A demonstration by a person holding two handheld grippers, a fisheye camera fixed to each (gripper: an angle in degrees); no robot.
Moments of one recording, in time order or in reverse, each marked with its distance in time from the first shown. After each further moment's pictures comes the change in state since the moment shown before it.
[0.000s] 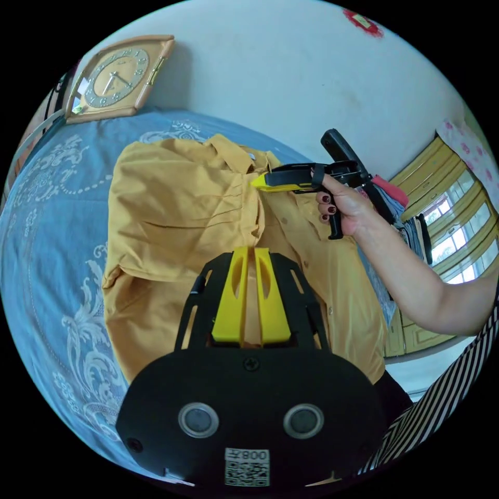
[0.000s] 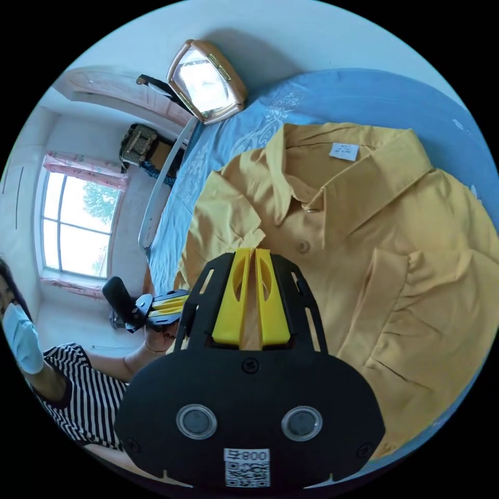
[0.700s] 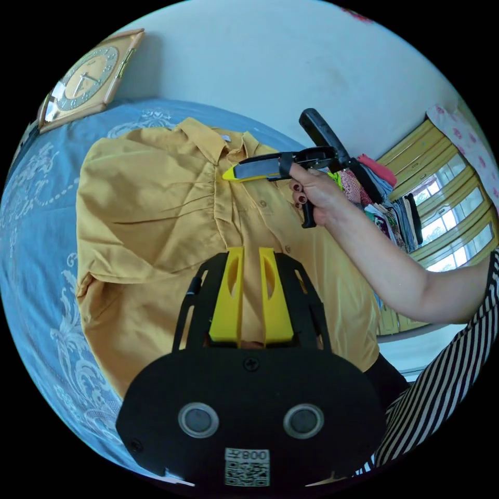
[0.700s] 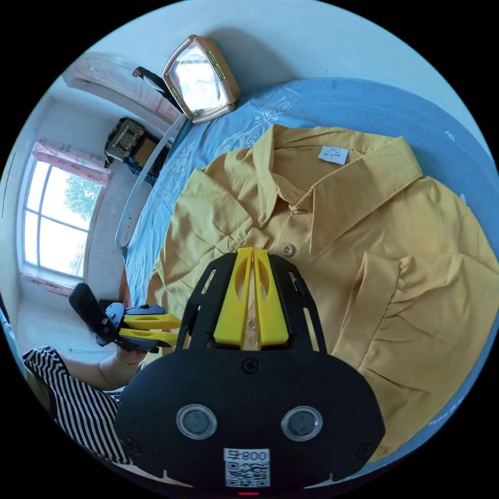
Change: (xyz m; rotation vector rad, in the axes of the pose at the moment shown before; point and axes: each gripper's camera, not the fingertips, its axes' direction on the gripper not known) left arm 0.026 0.000 0.060 -0.087 0.060 0.075; right arm 0.048 0.032 0.047 0.034 0.140 -0.024
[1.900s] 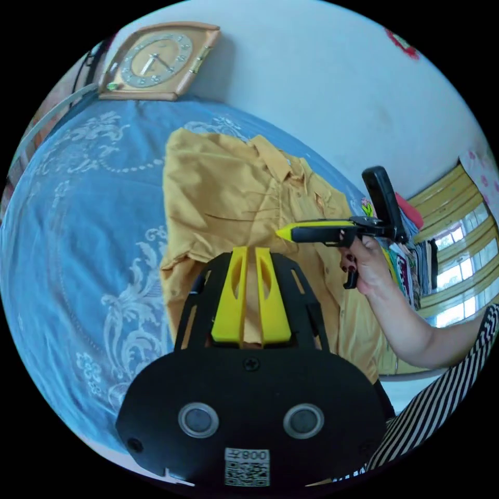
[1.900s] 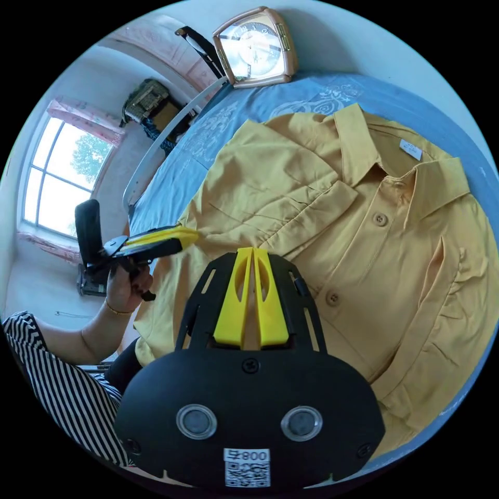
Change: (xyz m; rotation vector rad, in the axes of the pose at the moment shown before) left arm -0.083 0.069 -0.049 0.068 -0.119 -0.225; right arm 0.022 0.133 0.134 -0.103 0.016 -0.157
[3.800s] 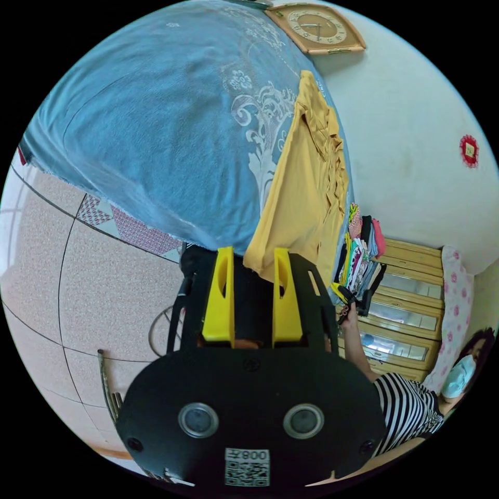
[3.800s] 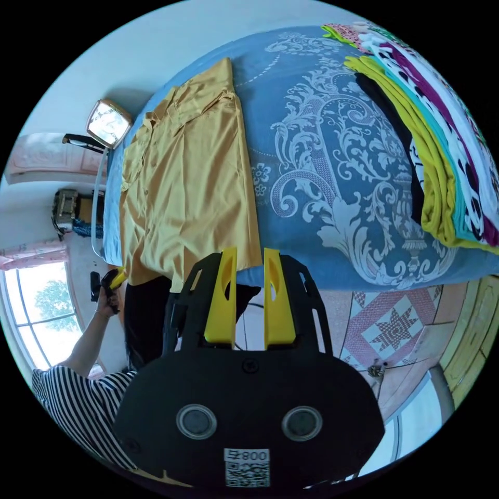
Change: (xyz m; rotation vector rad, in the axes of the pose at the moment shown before) left arm -0.185 0.313 -0.171 -0.263 0.279 -0.521; right arm 0.117 0.601 0.054 0.117 0.128 0.760
